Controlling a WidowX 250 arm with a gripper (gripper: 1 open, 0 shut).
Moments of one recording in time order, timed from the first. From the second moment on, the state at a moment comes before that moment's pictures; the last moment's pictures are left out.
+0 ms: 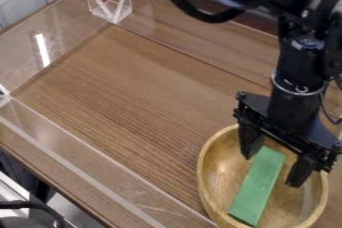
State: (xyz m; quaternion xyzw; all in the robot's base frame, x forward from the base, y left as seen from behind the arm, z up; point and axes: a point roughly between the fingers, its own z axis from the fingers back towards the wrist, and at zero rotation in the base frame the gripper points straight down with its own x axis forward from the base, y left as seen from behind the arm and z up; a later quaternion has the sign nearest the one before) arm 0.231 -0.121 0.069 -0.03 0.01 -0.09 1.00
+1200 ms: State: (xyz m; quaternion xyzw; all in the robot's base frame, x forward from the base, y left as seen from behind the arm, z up) arm 0.235 -0.117 0.063 -0.06 0.00 -0.10 0.99
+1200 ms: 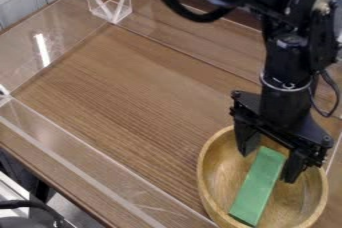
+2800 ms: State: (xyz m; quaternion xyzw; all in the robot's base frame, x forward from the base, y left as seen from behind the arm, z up) arm 0.242 -0.113 0.051 -0.07 0.01 -0.12 0.99
